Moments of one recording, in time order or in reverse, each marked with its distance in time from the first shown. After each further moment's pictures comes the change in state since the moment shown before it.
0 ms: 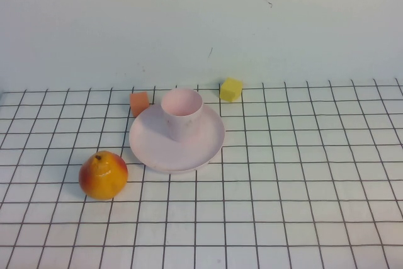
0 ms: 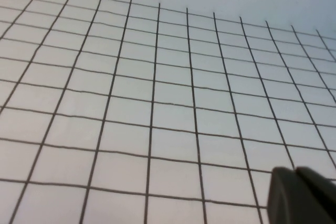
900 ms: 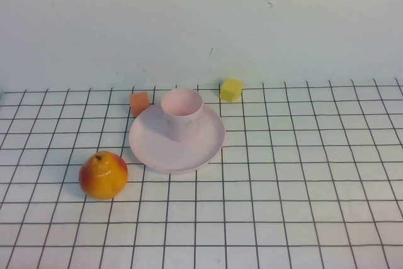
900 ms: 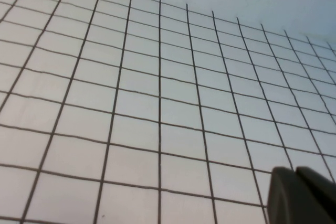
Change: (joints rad) right arm 0.029 0.000 0.000 -0.255 -0.005 0.142; left arm 0.000 0.000 0.000 0.000 0.000 0.000
